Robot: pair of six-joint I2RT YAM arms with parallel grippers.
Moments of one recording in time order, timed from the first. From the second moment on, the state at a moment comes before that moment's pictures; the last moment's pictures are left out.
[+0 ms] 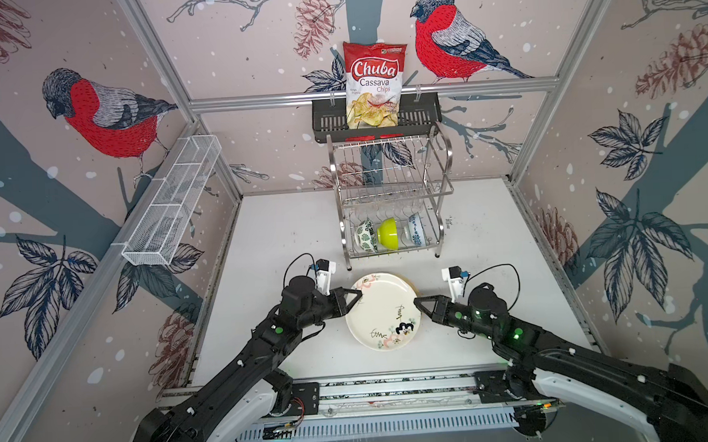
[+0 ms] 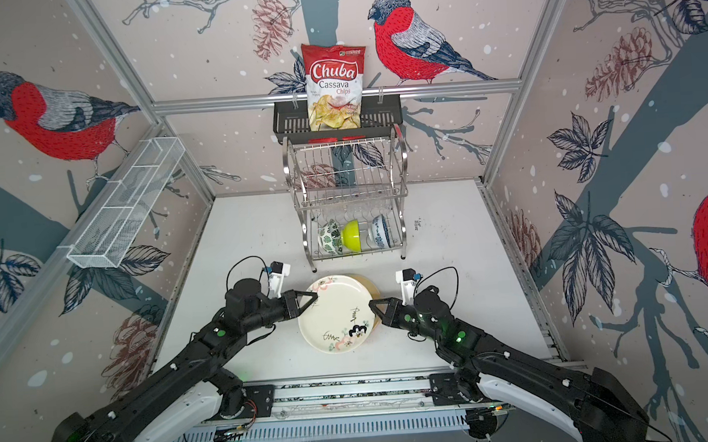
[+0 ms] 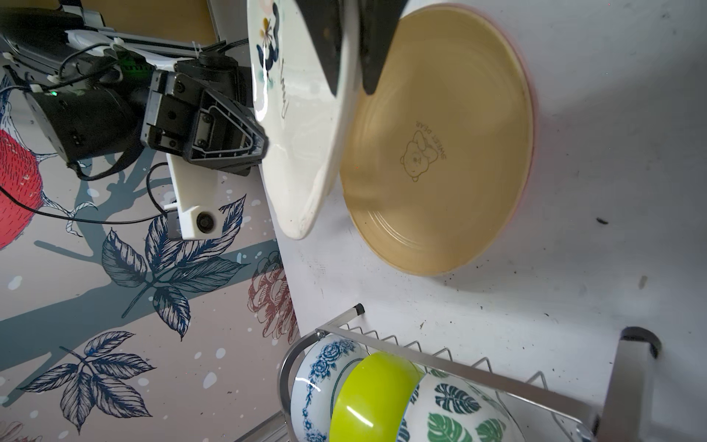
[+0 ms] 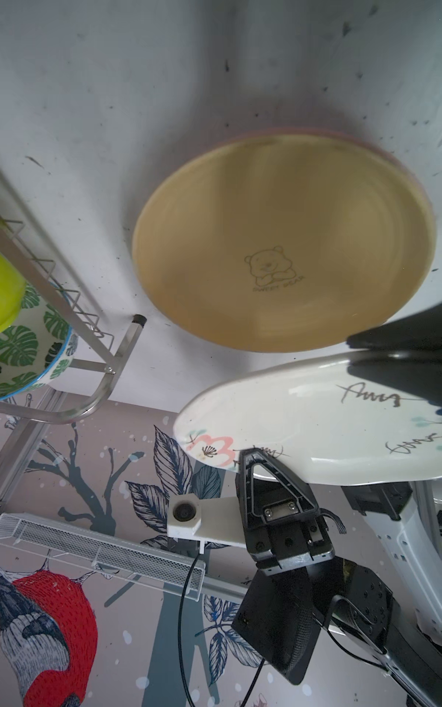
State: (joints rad) left arm -0.55 0.83 0.33 0.07 0.47 -0.83; right arm 0.86 0.75 0.20 0.22 -0.18 1.04
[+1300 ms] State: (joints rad) left arm -0.59 1.30 0.32 0.42 0.31 -0.73; right arm 0.63 1.14 0.19 0.38 -0.25 0.89
